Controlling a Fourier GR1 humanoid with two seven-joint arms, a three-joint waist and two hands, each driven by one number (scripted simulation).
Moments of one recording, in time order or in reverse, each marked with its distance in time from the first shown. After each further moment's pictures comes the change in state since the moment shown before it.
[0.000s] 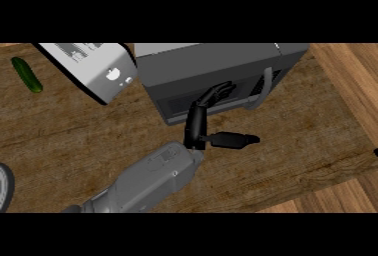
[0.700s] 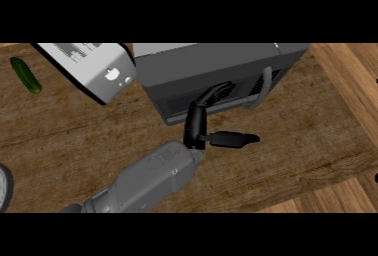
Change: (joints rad) left arm -0.009 0.000 -0.011 0.017 0.053 -0.008 -0.058; right arm -0.050 0.016 0.010 0.128 -0.203 0.122 0.069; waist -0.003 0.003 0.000
